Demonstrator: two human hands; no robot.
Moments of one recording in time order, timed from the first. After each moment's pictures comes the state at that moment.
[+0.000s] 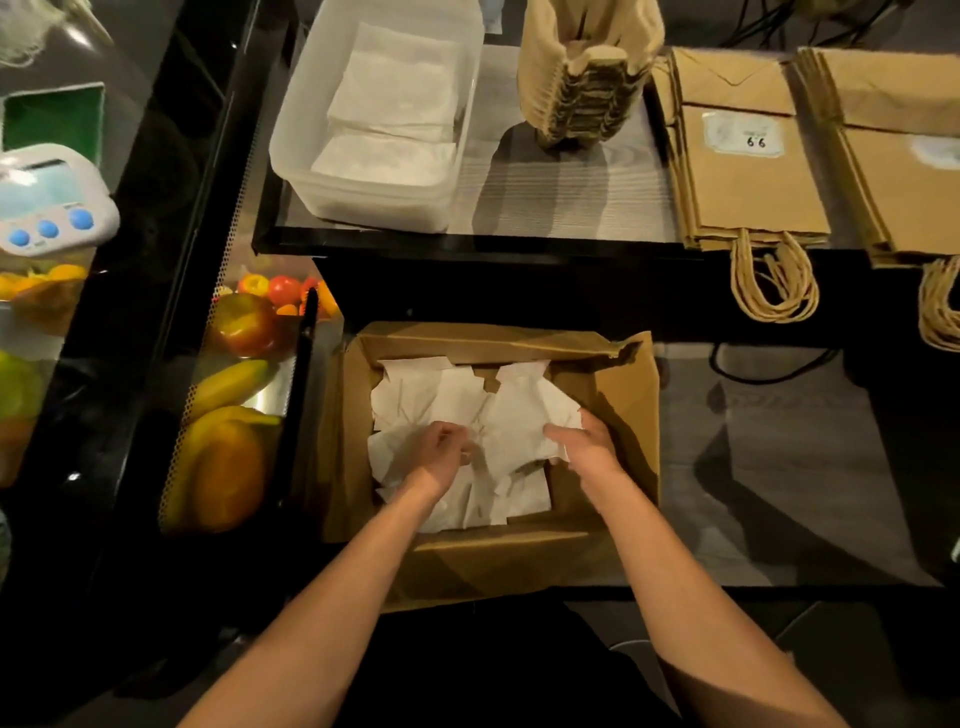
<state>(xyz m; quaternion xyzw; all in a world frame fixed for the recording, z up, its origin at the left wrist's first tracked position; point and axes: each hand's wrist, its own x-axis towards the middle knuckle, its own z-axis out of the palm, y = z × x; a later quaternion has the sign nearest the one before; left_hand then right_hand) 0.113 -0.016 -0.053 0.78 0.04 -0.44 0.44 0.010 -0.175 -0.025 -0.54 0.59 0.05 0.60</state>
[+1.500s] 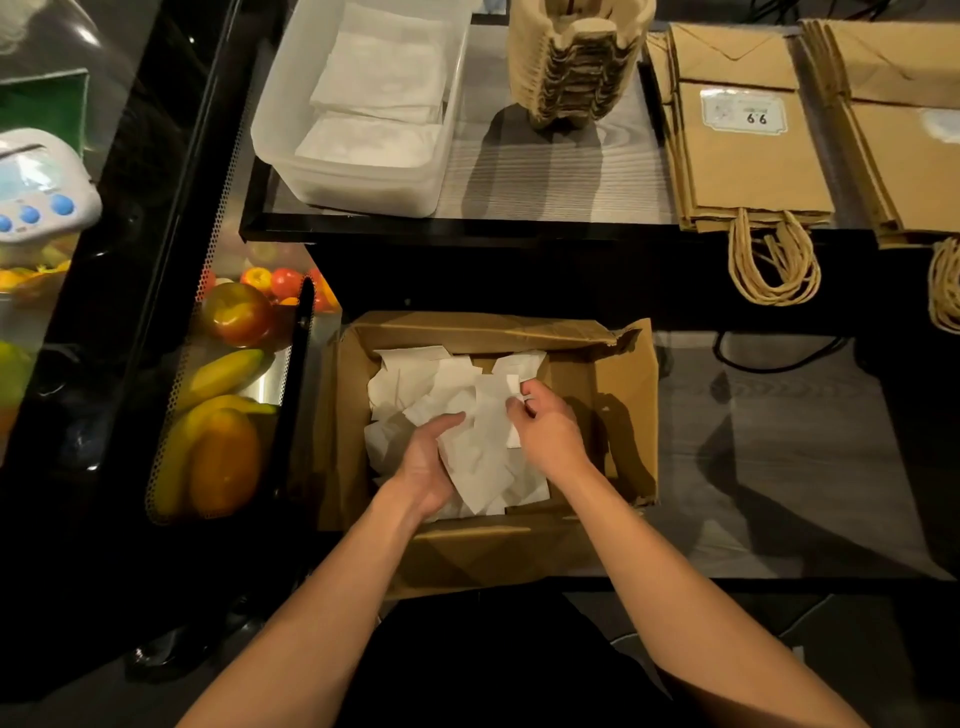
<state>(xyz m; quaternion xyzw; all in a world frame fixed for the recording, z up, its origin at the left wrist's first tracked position) 0.102 -0.011 -0.046 0.50 0.23 -0.51 0.65 0.026 -0.151 -0.029 -0.77 0.40 0.05 0.49</state>
